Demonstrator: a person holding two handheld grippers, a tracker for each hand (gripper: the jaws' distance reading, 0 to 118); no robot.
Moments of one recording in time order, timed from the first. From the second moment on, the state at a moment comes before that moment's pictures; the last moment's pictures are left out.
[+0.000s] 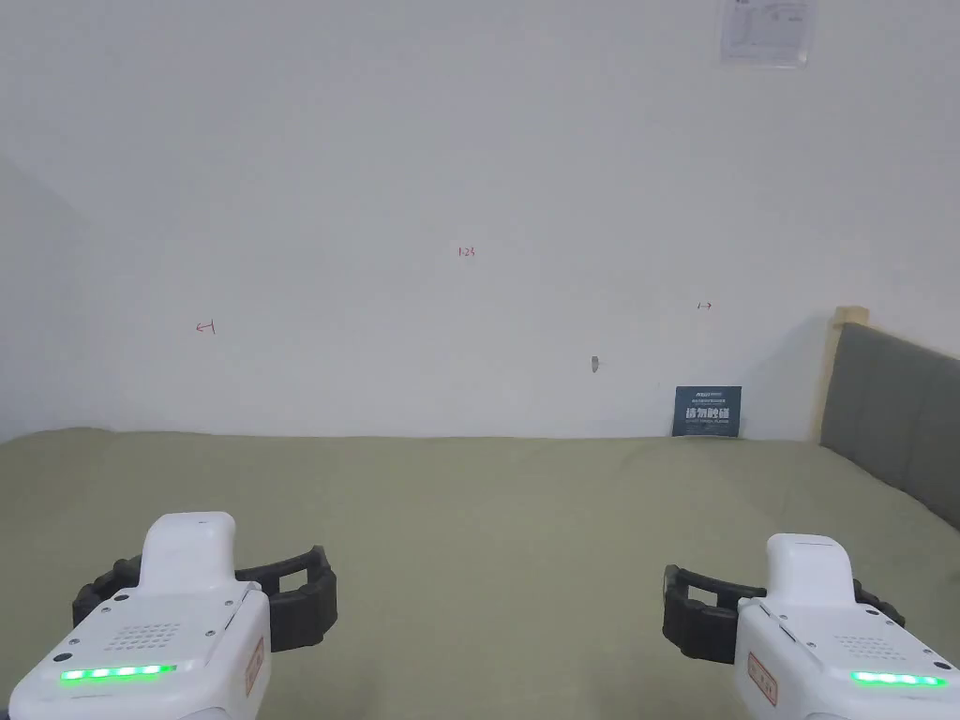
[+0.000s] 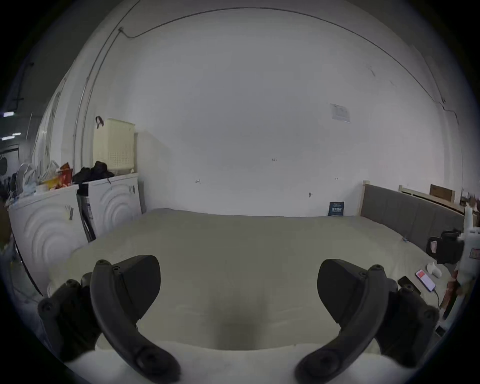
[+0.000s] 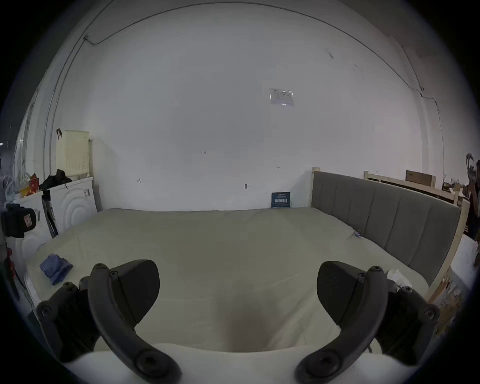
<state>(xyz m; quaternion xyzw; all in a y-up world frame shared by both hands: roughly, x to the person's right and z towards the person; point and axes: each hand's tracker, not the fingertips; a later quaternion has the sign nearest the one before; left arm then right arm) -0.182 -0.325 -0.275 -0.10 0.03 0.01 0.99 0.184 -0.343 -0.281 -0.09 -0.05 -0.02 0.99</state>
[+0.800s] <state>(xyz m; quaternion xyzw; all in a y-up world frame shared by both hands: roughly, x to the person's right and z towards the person) -0.168 -0.332 -0.274 -0.11 0.01 0.02 0.99 0.178 -0.330 -0.281 -0.09 -0.01 -0.01 1.00</state>
